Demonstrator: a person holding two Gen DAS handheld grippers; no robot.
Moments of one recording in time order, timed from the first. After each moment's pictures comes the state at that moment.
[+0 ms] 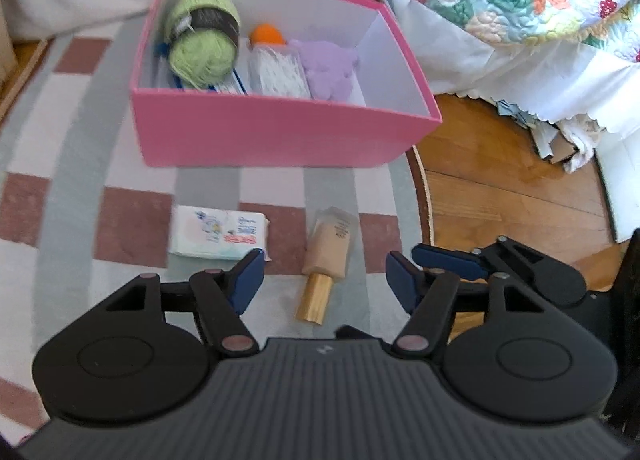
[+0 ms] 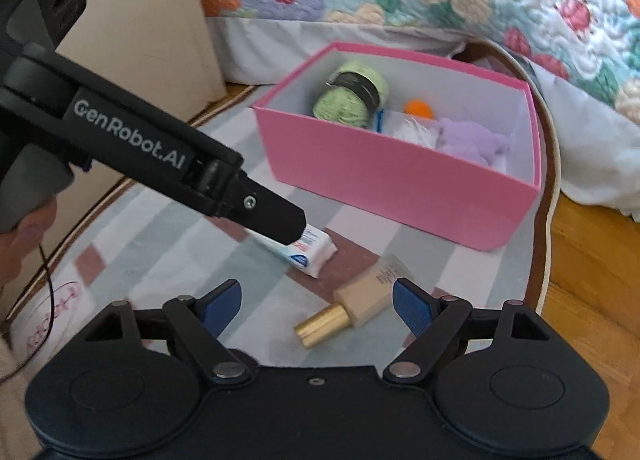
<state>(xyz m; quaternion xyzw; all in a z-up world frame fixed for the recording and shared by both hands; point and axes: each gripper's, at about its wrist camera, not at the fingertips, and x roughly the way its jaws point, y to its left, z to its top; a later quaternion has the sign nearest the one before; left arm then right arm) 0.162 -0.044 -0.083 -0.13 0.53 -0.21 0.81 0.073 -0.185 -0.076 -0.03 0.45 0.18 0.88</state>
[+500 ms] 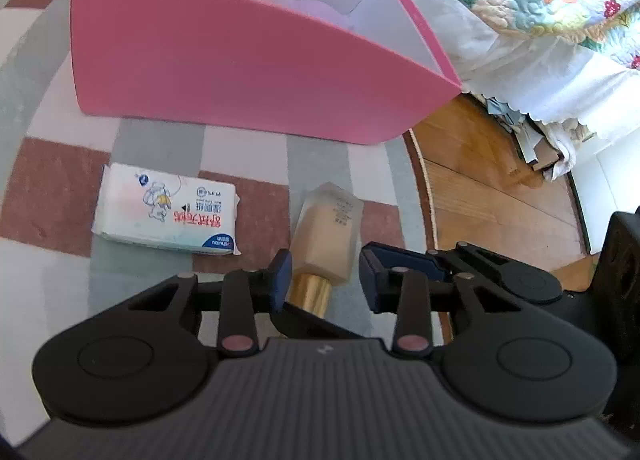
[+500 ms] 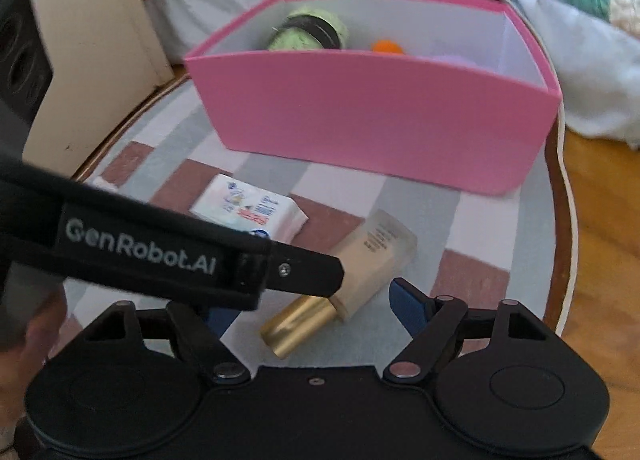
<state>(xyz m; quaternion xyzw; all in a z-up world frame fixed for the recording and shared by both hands) 0.168 -0.062 -0.167 -0.19 0.51 -0.25 0.80 0.100 -0.185 -0.144 0.02 0.47 0.13 0.87</state>
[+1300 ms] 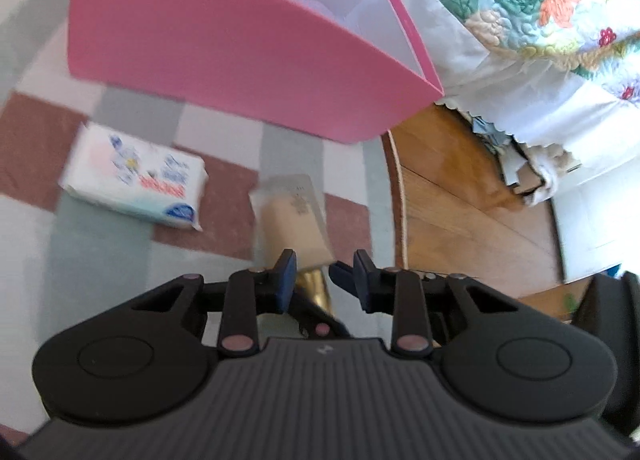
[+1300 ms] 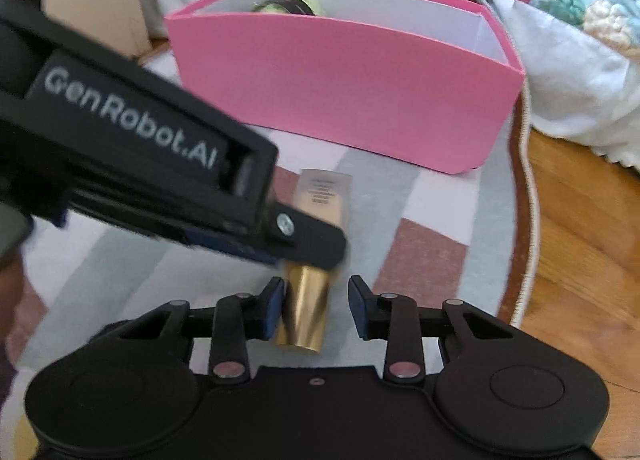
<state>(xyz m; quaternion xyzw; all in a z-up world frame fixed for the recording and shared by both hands) 0.151 -0.072 -0.161 -0.24 0.50 -0.24 0.80 0.071 -0.179 -0.154 -0.07 0.46 0.08 0.88</state>
